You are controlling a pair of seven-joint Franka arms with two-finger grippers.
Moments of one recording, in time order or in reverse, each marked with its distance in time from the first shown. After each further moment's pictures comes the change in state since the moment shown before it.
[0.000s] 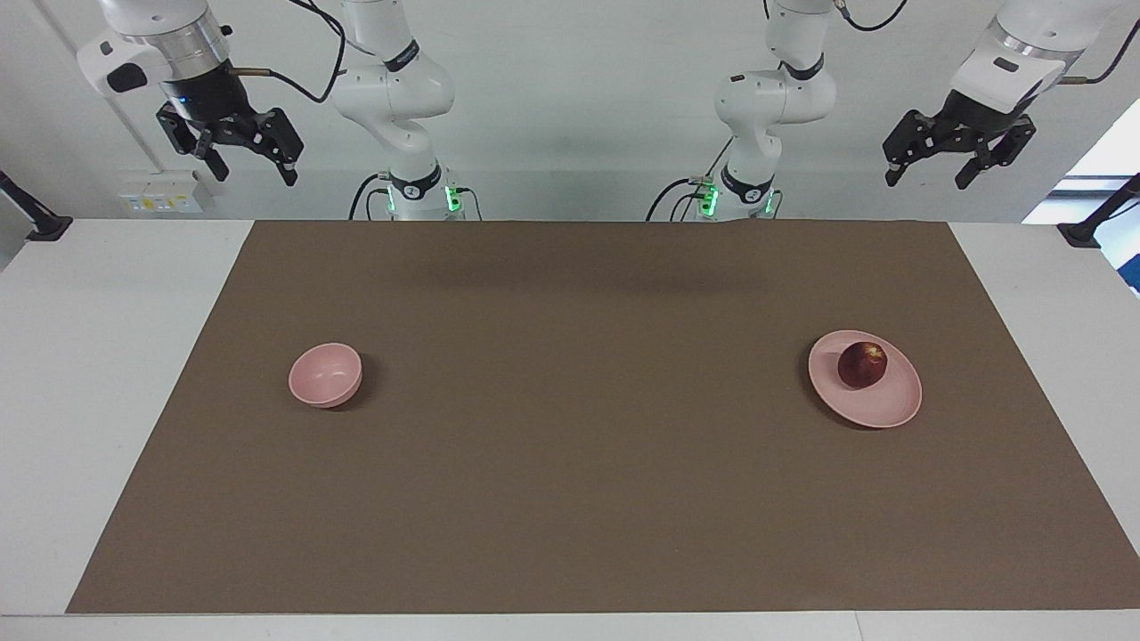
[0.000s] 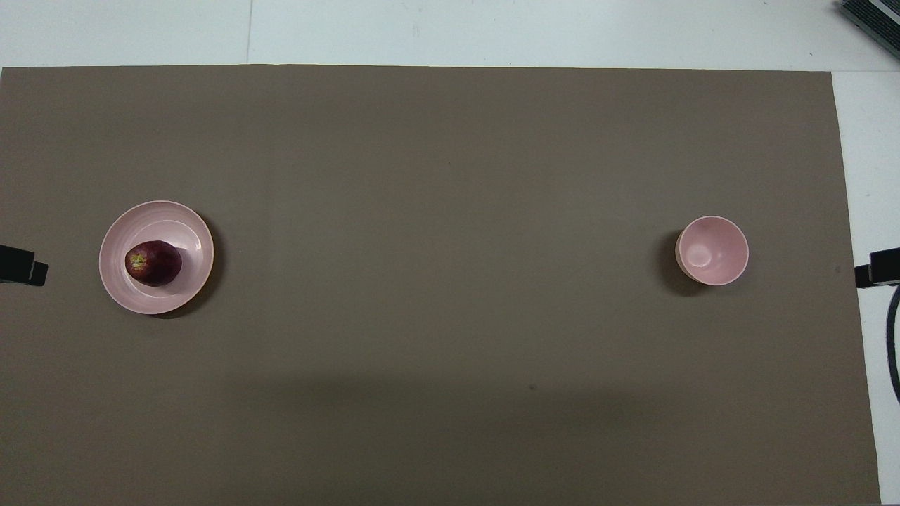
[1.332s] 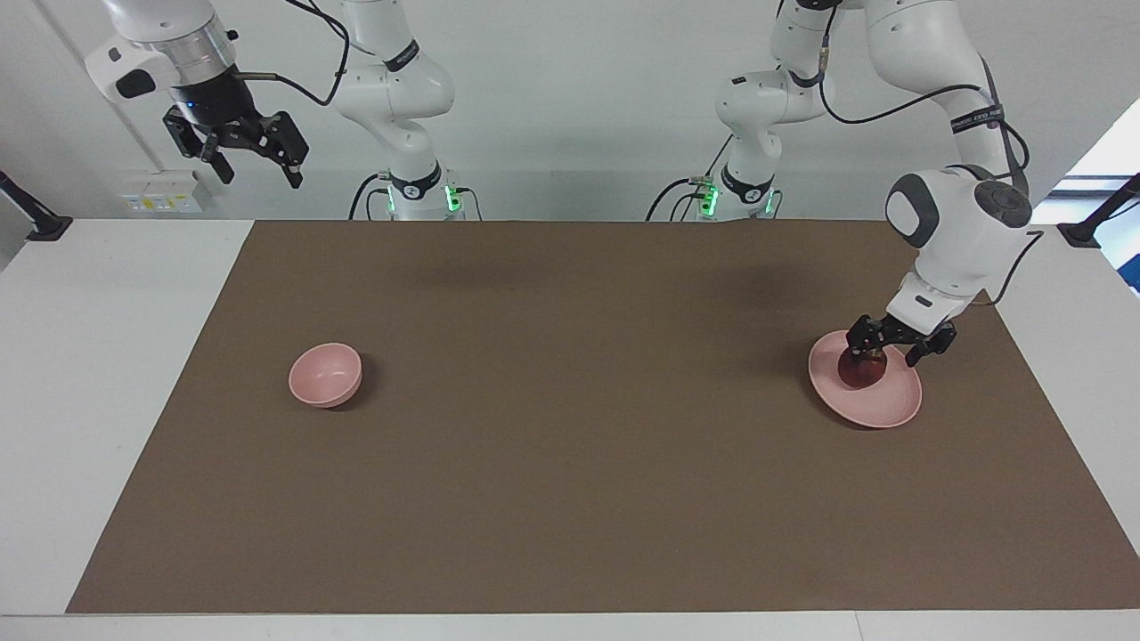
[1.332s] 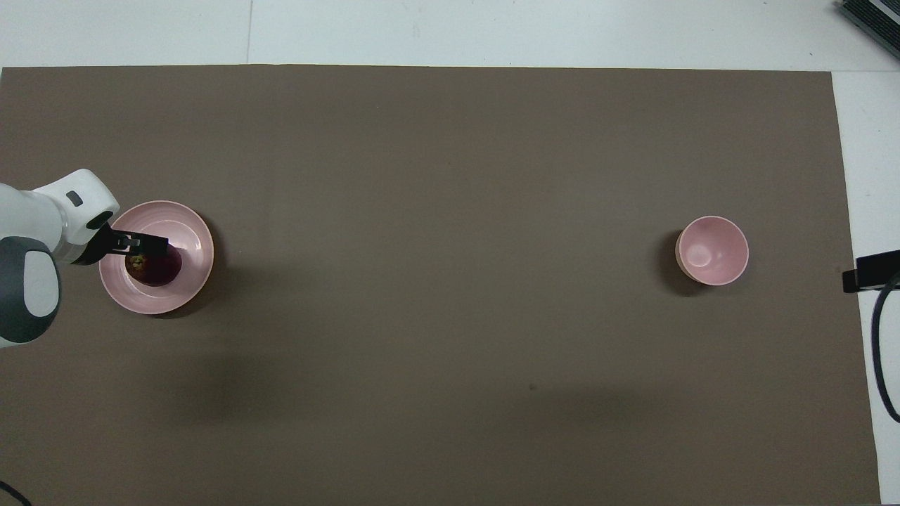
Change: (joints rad) left arm 0.097 0.208 0.012 -0.614 -0.006 0.928 0.119; right arm 0.002 -0.006 0.006 -0.052 0.001 0.006 0.000
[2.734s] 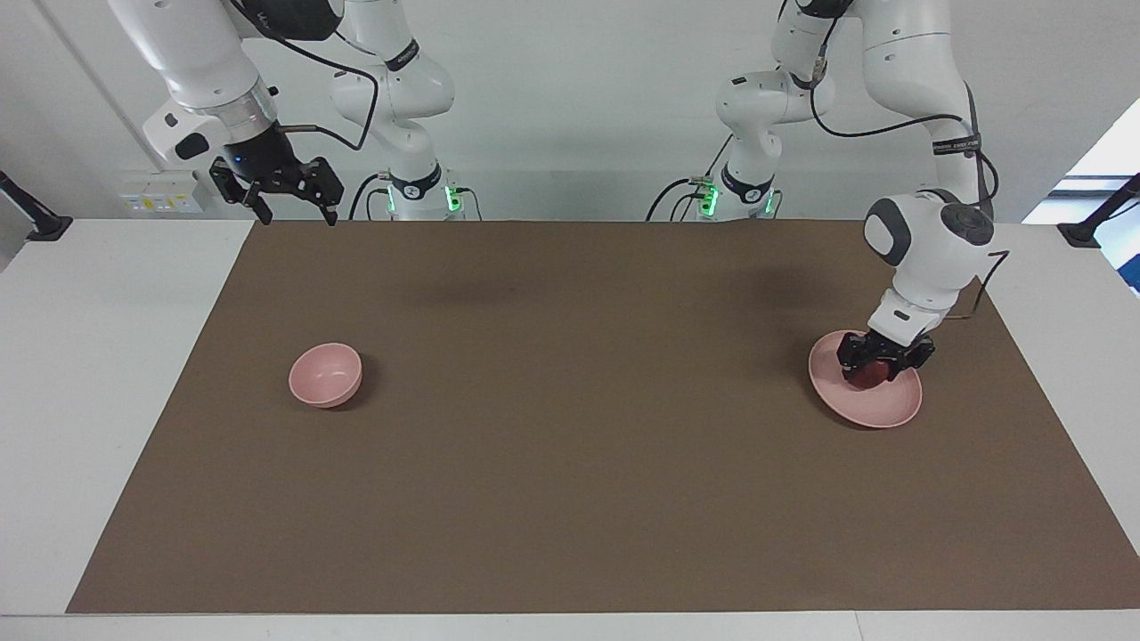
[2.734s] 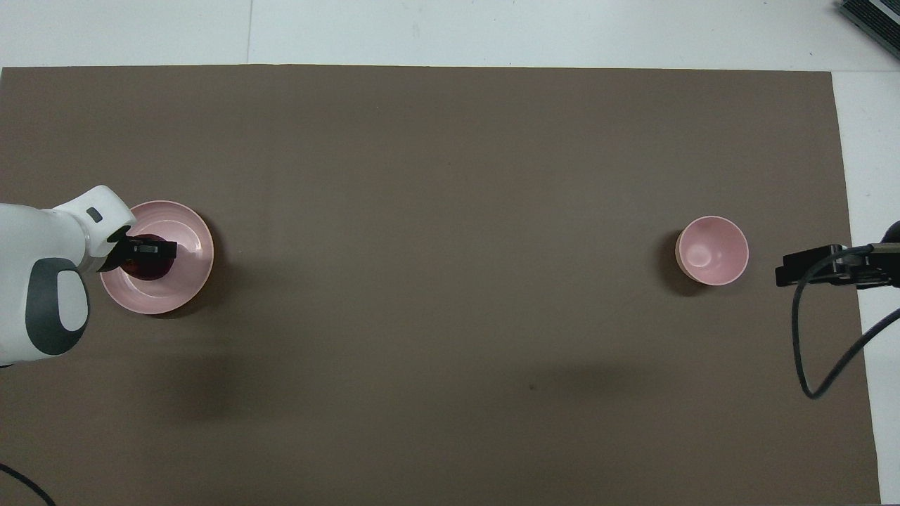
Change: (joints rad) left arm 0.006 0.013 -0.012 -0.071 -0.001 0.175 0.000; right arm 0.037 -0.004 0.001 -0.130 0.050 0.142 0.003
